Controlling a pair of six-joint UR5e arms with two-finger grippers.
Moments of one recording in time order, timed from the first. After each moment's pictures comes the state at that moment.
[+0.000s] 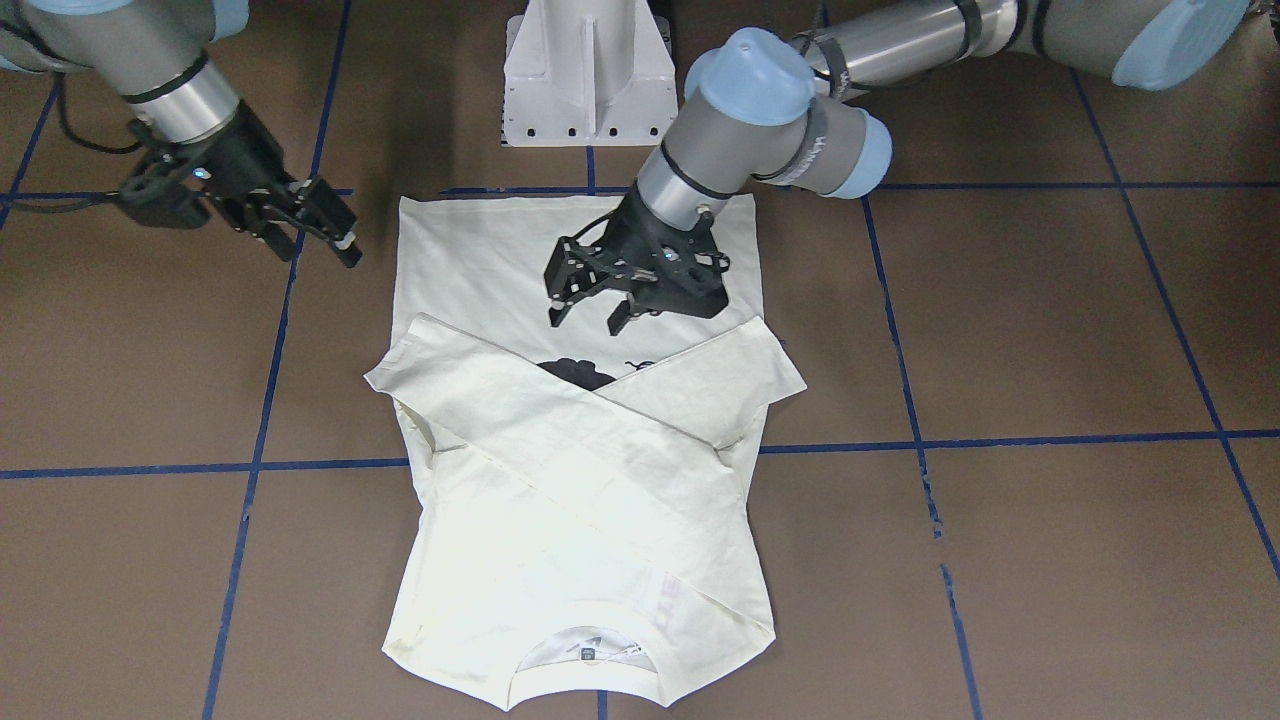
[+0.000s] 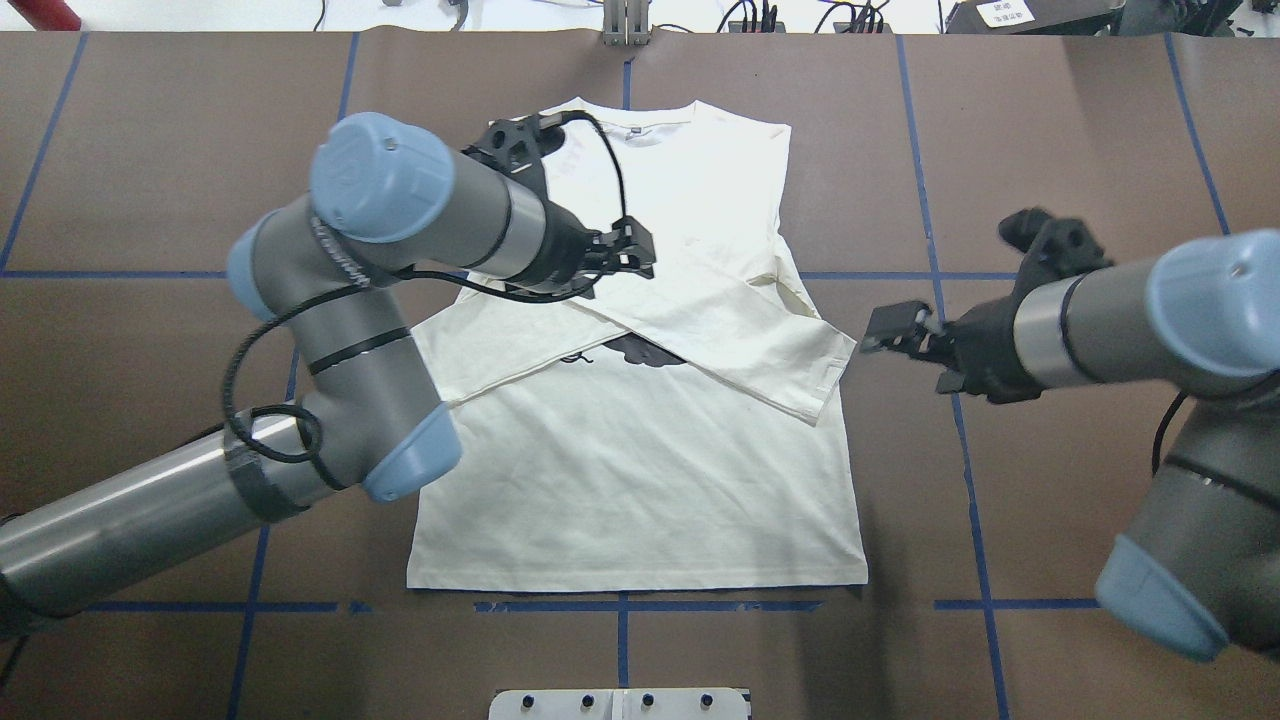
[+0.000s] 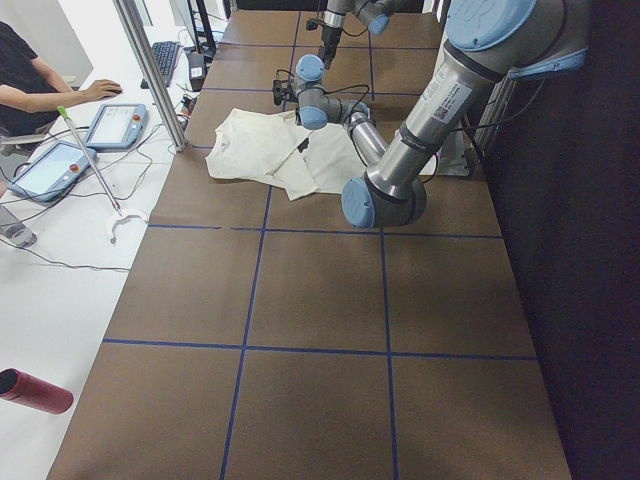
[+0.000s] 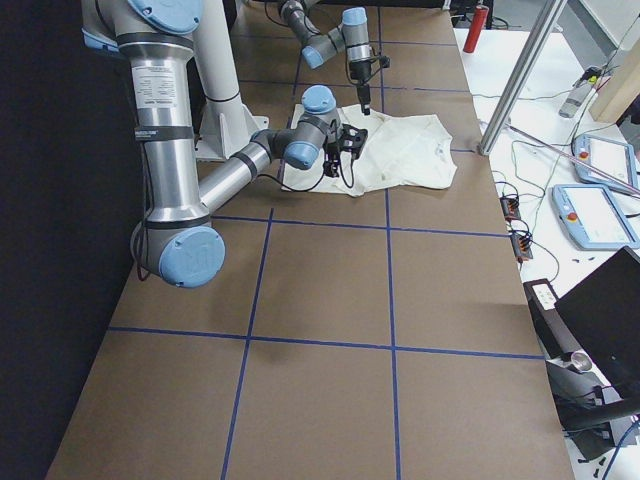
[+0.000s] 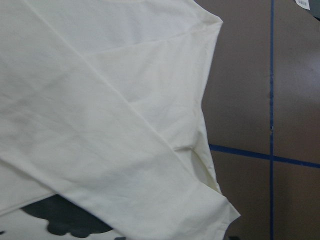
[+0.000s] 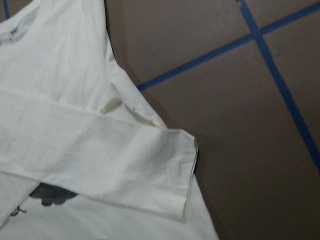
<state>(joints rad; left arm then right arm) -0.64 -2.25 -1.60 -2.15 -1.95 -1.46 0.60 -1.48 2.08 -1.14 1.85 1.62</state>
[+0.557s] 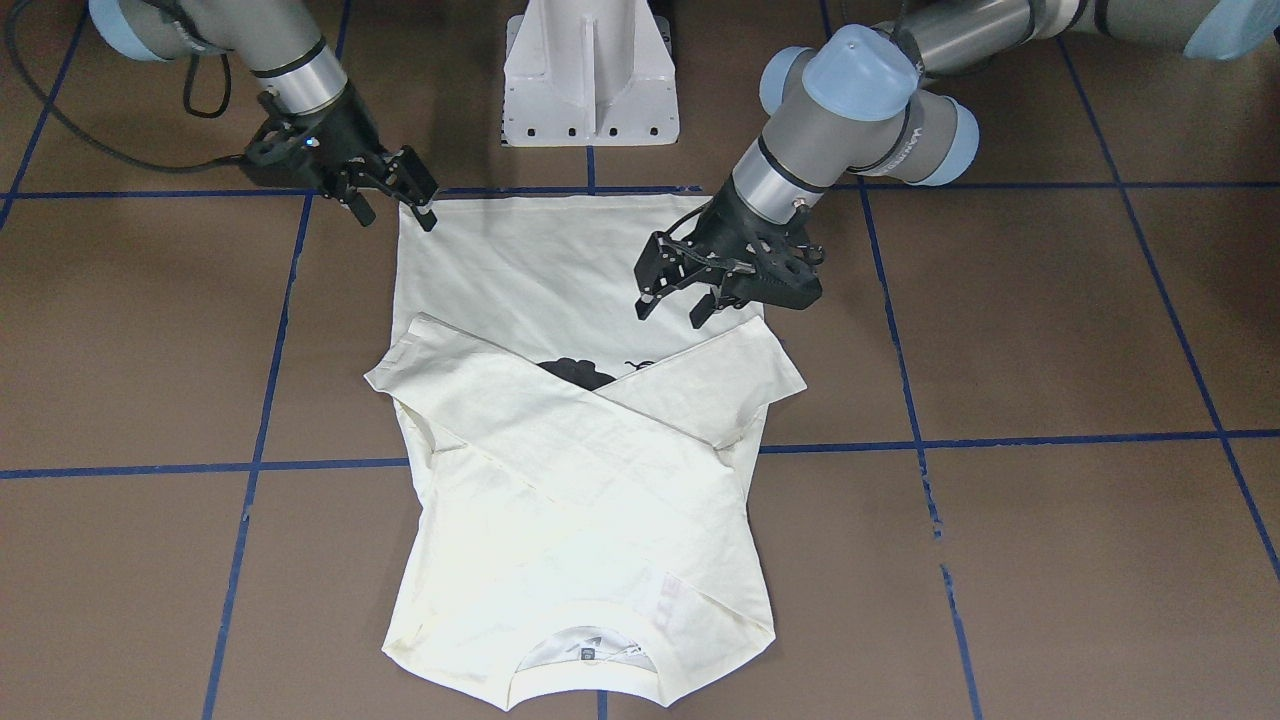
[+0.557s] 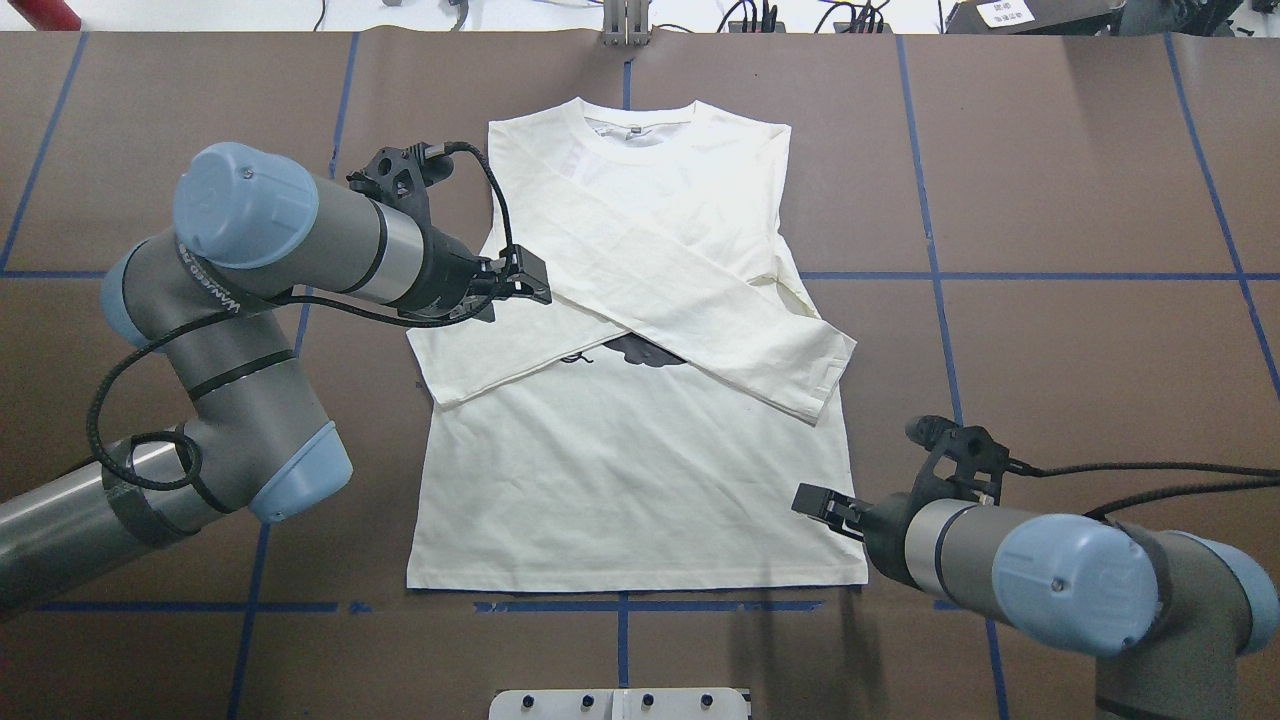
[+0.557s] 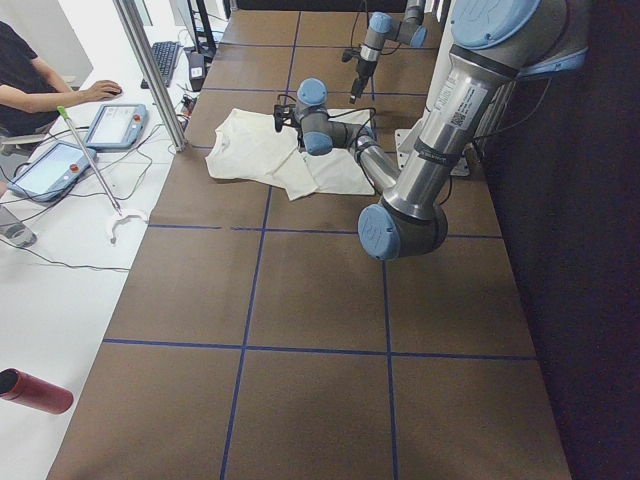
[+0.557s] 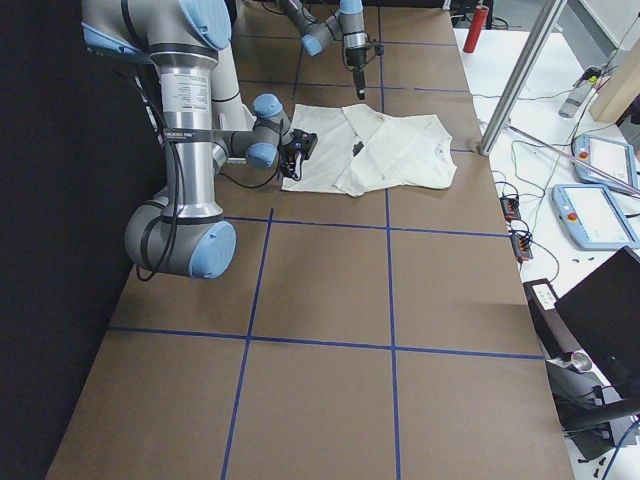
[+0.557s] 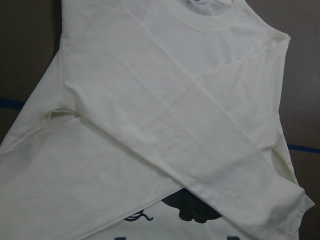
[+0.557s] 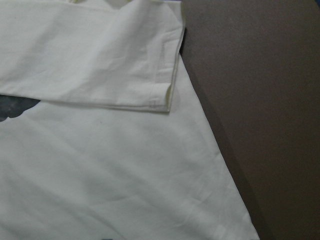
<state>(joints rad) -0.66 -2.10 -1.68 -2.16 -1.98 -1.44 0.19 -1.54 2.12 -1.18 1.45 1.83</state>
